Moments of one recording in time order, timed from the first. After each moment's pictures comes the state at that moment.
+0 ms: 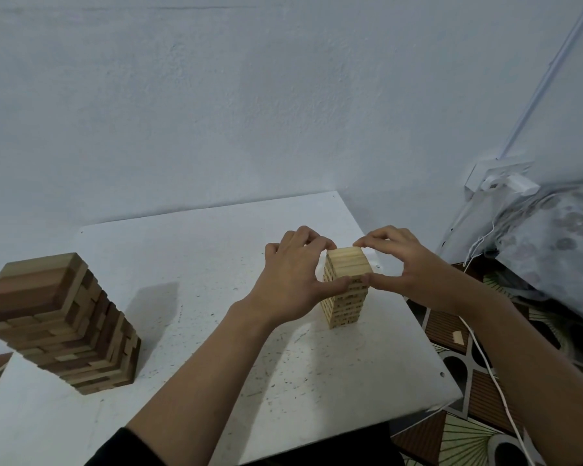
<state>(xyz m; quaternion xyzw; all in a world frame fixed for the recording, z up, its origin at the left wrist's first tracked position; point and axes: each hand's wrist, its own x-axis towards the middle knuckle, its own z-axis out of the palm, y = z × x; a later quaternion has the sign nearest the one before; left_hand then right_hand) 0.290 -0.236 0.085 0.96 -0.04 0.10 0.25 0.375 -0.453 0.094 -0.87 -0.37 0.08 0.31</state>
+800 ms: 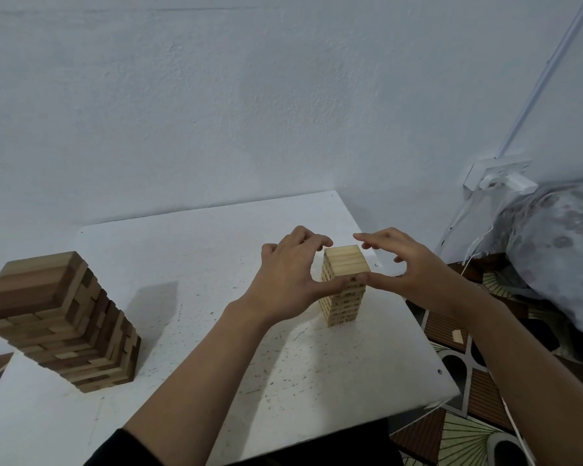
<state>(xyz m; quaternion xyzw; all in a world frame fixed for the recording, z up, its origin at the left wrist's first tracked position) 0.288 -0.234 0.083 0.96 -0.04 0.09 0.27 0.373 -0.459 0.083 -0.87 -0.35 0.07 0.35</state>
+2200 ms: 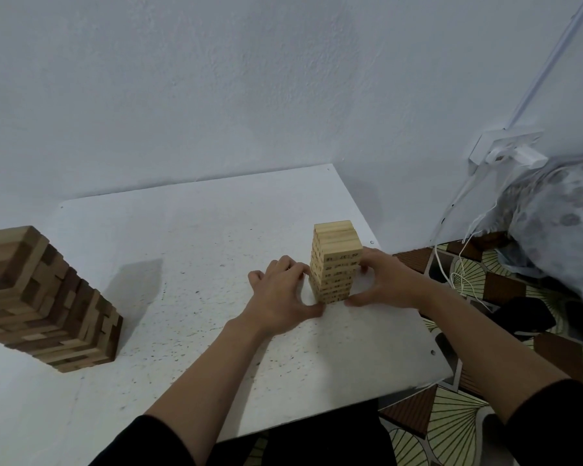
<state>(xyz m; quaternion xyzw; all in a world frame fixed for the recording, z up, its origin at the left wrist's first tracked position) 0.289 -0.239 -0.021 0.96 0.04 0.02 0.26 0.398 -0.453 0.001 -0.86 -0.34 0.21 0.32</state>
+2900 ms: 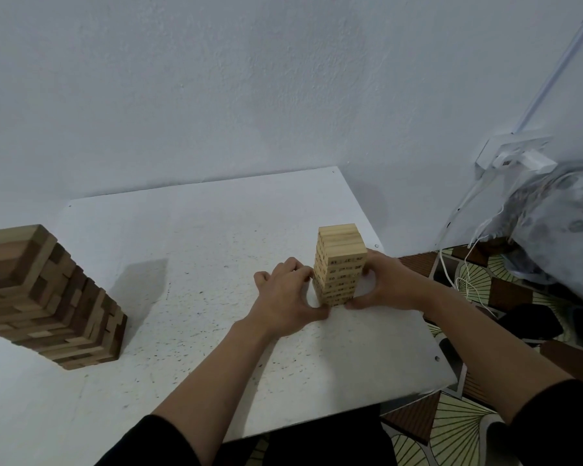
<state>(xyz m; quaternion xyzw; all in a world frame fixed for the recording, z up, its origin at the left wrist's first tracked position) 0.291 -0.243 -0.017 0.96 0.05 0.02 0.27 0.405 -0.450 -0.006 -0.86 -0.34 0.22 0.32</state>
